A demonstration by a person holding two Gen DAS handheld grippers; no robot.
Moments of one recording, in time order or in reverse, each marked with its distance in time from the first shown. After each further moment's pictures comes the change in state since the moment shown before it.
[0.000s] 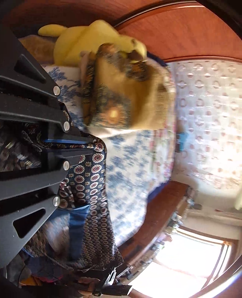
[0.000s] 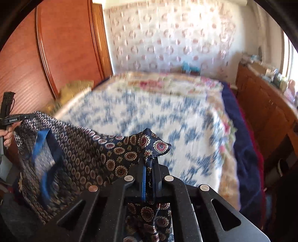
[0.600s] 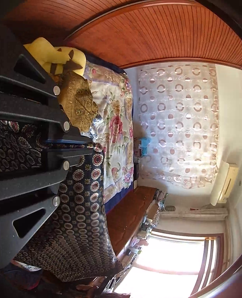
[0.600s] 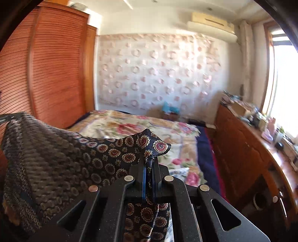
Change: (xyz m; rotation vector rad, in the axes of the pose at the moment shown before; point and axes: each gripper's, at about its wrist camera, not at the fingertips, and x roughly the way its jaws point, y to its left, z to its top) left arm -0.001 -0.014 0.151 0.059 -0.212 0.072; right arm -0.020 -0.044 0.135 -0.038 -0.168 -0.213
